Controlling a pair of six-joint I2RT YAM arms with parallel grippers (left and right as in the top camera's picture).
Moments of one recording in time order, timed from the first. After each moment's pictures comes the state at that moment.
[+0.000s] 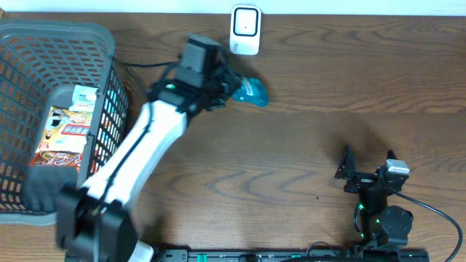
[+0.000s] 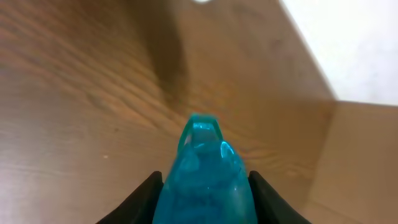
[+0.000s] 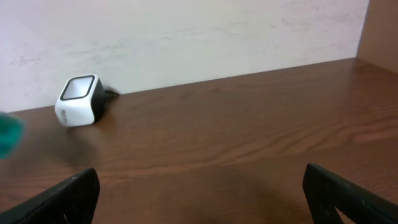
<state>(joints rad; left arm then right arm) -0.42 1.69 1.37 -0.51 0.24 -1.08 -0.06 0.01 0.01 -0.07 0.01 0.15</state>
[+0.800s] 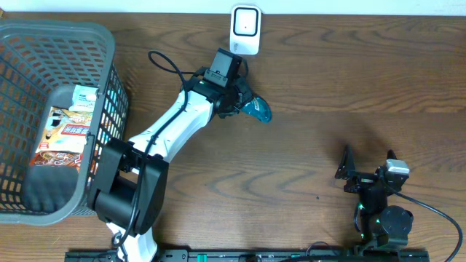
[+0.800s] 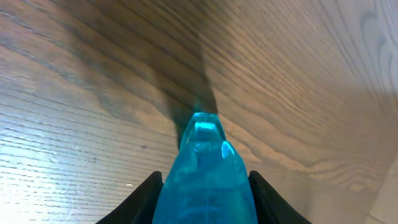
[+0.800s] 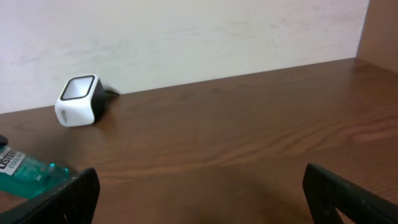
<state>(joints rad) -0.47 1.91 1.38 -0.47 0.20 -1.05 -0.06 0.01 0.01 -0.07 0.01 0.15</state>
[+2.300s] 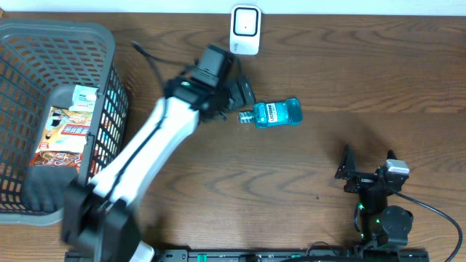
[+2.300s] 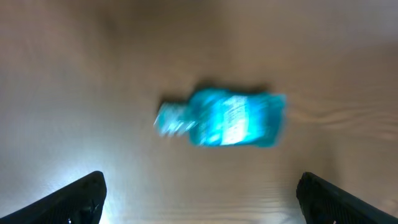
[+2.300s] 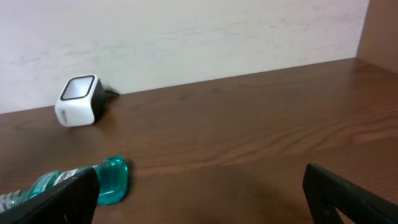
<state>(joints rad) -0.46 1.66 1.45 -0.75 0.15 -0.75 -0.06 0.01 0.01 -0.07 0.02 0.15</state>
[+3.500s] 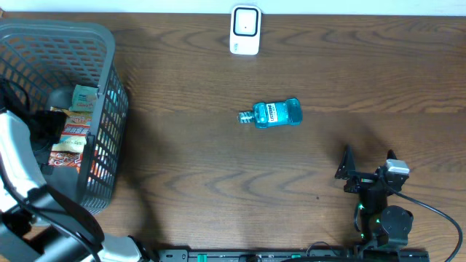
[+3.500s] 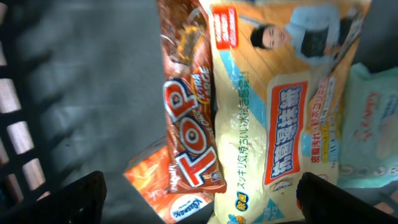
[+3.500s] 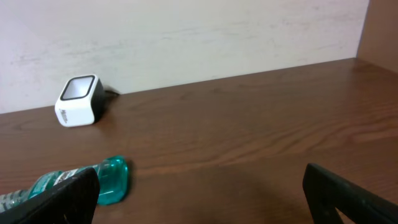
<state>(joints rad) 0.63 1.68 1.40 -1.13 -0.04 -0.80 -0.06 0.01 0.01 -0.07 0.01 0.15</state>
